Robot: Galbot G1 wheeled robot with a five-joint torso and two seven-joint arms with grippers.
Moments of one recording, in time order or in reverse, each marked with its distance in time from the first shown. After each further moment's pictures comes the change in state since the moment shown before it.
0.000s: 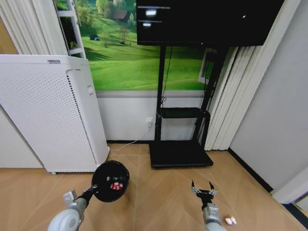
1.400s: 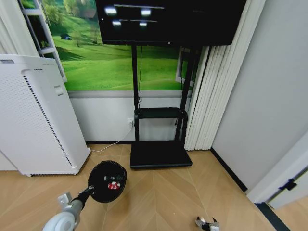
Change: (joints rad) left arm 0.040 0.002 -0.054 0.000 0.005 -0.019 0.038; right arm 0.122 0.009 -0.036 -0.535 0.098 -0.148 -0.174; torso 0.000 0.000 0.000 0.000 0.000
